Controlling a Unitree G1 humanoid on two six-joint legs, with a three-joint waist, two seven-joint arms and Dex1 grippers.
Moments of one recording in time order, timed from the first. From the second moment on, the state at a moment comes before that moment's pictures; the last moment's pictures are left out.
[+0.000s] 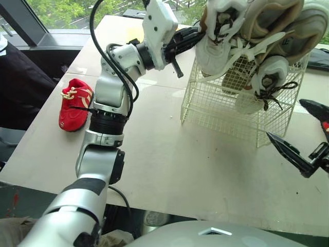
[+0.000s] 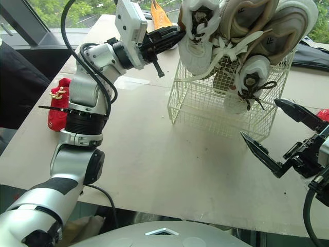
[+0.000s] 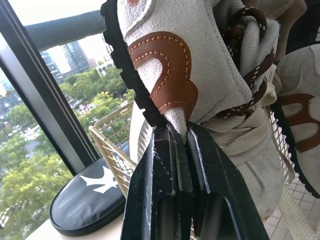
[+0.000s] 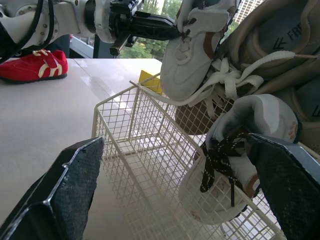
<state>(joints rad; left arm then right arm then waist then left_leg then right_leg) -0.95 0.36 -0.10 0.23 -0.25 0.08 -0.87 0.47 -0.70 -0.79 -0.97 0.91 0.37 0.65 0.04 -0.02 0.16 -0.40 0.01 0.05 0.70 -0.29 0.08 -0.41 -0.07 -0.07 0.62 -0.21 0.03</state>
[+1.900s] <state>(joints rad) -0.86 0.46 -0.16 -0.31 -0.74 0.88 -0.89 0.46 -1.02 -0.89 -0.38 0.52 0.89 0.44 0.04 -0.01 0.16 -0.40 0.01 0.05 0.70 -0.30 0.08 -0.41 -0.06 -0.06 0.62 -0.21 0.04</state>
